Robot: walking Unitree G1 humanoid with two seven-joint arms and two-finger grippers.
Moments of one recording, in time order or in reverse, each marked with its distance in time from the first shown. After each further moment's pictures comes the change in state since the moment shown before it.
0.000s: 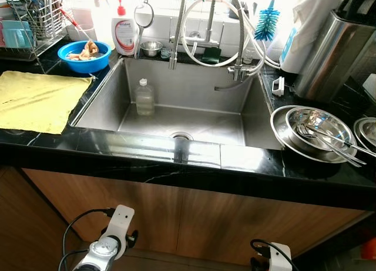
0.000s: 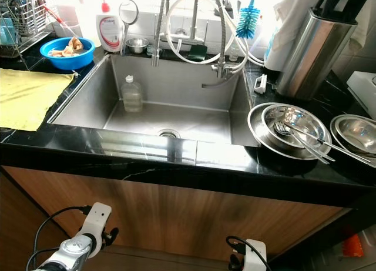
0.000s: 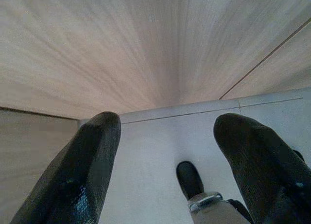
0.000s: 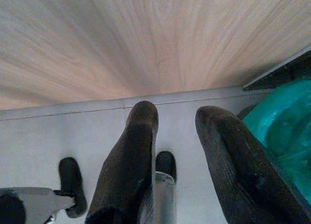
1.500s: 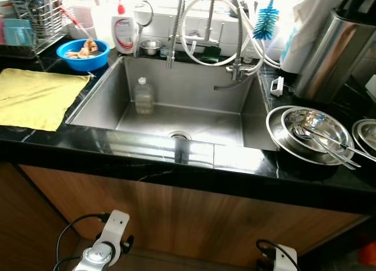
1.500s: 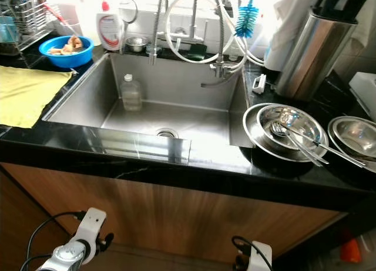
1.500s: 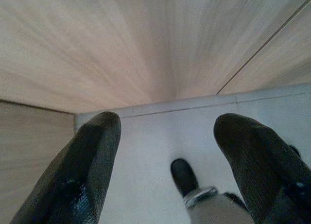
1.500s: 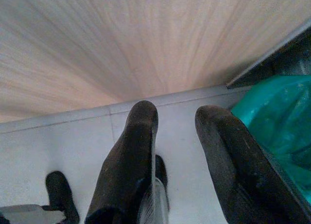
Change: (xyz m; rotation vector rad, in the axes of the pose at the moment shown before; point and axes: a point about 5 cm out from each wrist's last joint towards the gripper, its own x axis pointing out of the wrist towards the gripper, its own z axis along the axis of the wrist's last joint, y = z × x) left arm -0.005 0.008 -0.012 0.014 0.000 -0.002; right arm -0.001 -0.004 -0.003 0.068 -0.017 -0.061
